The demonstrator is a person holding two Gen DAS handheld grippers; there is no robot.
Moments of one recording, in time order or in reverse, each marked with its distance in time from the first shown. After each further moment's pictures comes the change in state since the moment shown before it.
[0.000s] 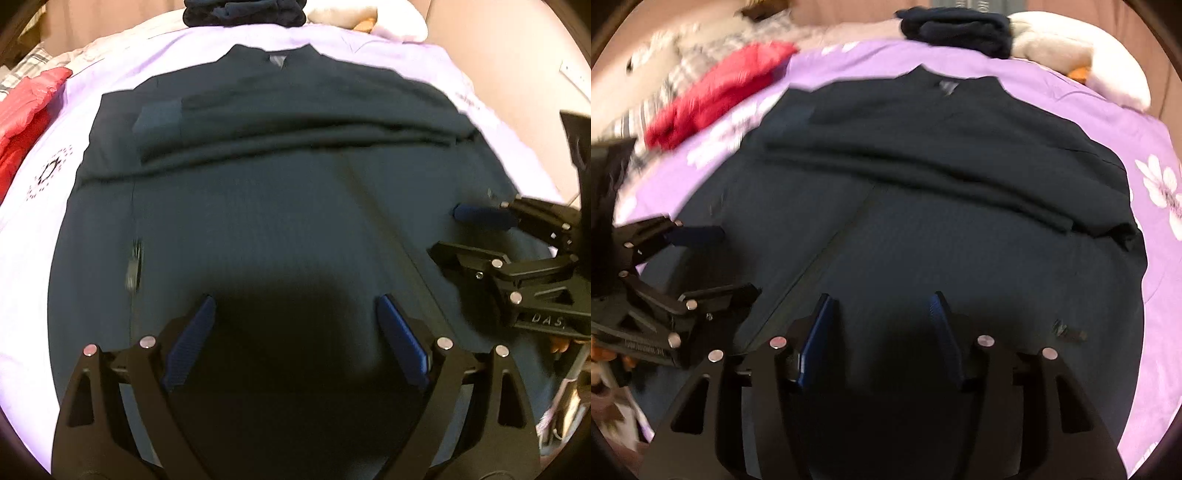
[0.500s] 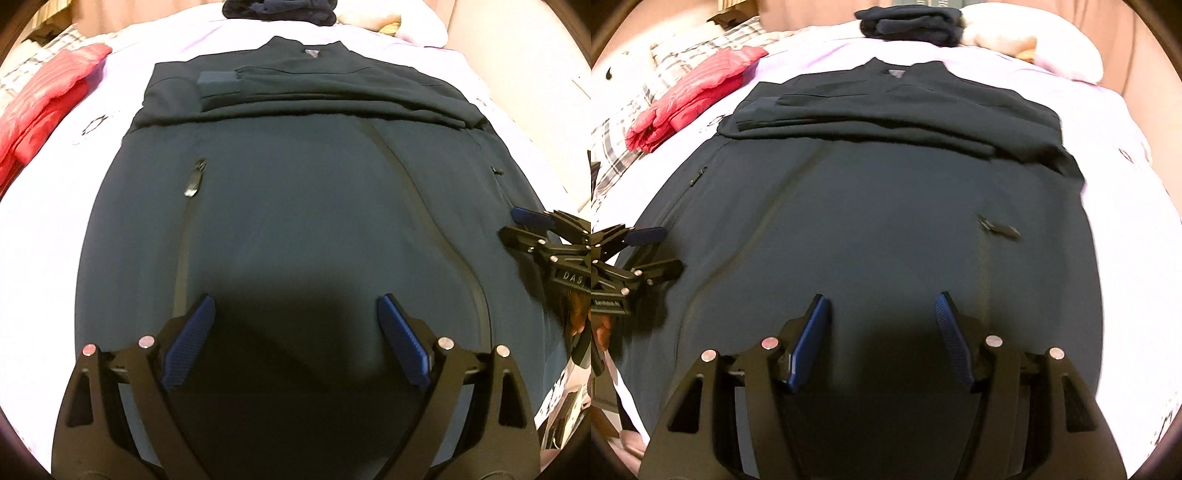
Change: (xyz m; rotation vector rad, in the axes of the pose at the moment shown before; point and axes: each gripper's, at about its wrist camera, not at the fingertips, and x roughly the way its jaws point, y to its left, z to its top) left arm -0.035 0.018 -0.059 -0.082 -0.009 0.059; right arm -0.044 -0.034 -0.077 0.116 -0.018 -0.090
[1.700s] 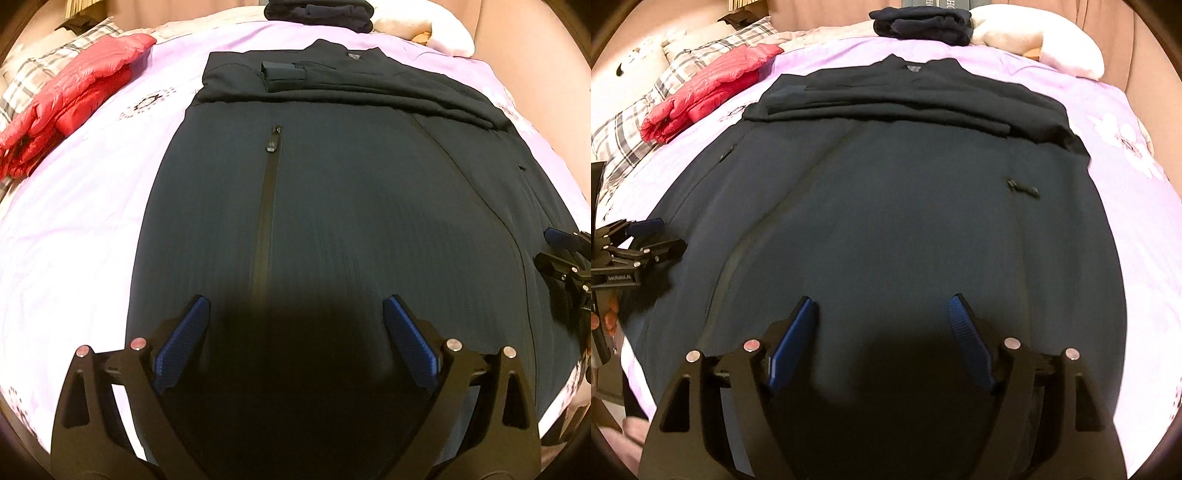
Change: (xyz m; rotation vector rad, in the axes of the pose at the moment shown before) left arm -0.025 0.026 -0.043 -0.063 -0.022 0.100; right arm -0.015 0.029 -0.035 -0.014 -0.004 0.032
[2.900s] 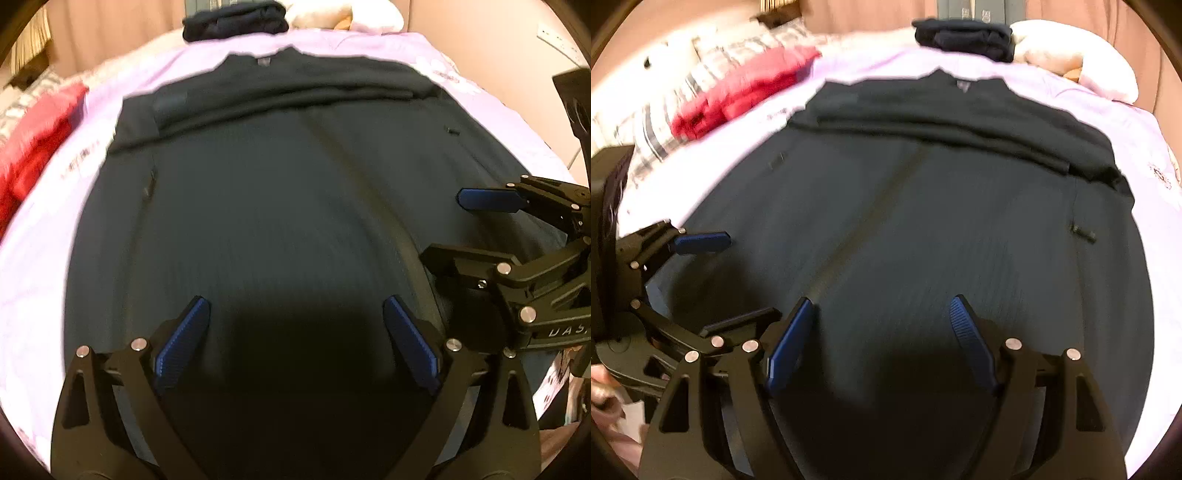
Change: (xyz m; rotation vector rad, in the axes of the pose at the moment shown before) left arm 0.006 -0.079 0.009 0.200 -0.013 -0.095; right arm 0.011 0.047 0.024 -0.074 -0.015 0.086
